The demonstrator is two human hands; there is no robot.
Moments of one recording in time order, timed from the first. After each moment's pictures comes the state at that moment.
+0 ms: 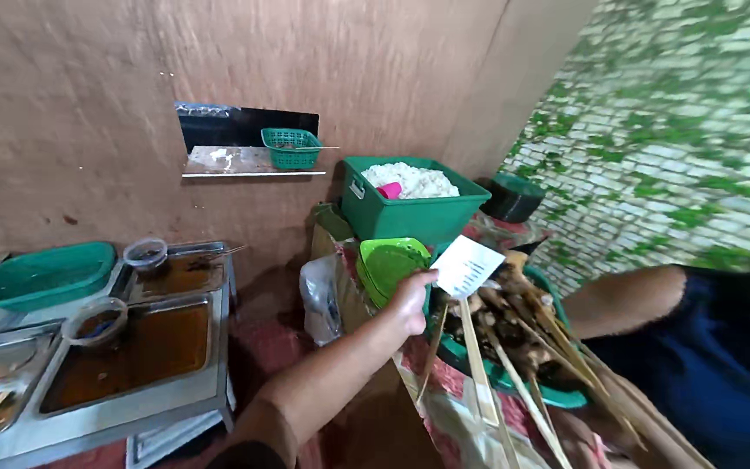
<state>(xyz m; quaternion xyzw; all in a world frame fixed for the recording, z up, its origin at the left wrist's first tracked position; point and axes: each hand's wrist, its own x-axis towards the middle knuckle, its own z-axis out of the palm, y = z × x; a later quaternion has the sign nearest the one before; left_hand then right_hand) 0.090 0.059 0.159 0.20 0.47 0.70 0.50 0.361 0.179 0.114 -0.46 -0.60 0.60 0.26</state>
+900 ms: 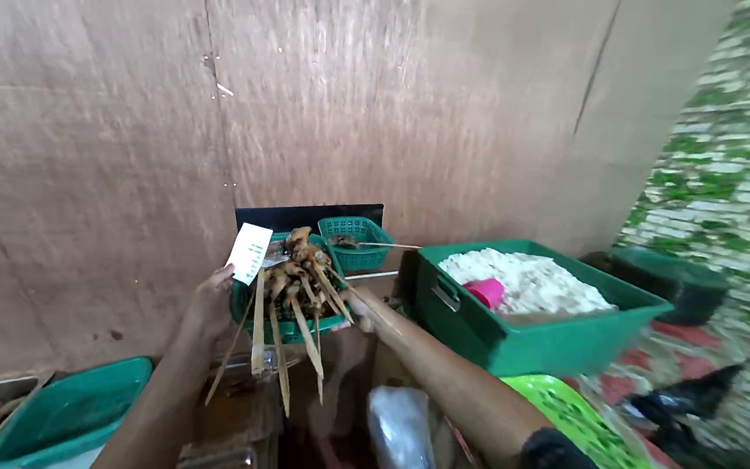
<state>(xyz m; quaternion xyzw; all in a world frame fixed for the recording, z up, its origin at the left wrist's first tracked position) -0.392 -0.098 0.249 0.13 0.53 0.83 0.11 -0.292 0.135 0.215 -0.24 -0.65 0.72 0.05</state>
